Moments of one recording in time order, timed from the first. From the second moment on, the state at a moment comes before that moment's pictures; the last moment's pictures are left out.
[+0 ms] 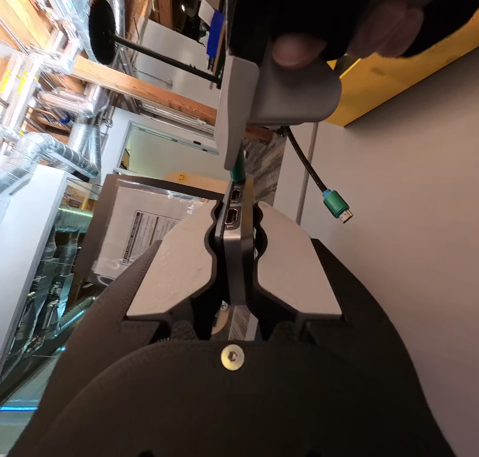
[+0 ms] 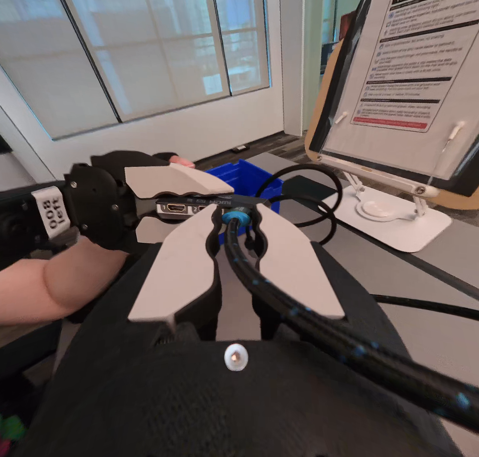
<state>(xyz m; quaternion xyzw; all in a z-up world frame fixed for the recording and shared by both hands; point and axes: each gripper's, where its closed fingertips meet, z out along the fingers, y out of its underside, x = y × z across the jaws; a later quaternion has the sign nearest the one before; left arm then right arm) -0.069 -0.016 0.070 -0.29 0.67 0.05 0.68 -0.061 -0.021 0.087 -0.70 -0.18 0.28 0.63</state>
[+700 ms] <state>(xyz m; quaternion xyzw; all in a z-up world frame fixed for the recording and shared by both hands) -0.061 -0.003 0.063 -0.36 0.64 0.05 0.67 -0.053 -0.024 0.085 -0.74 -0.18 0.03 0.65</state>
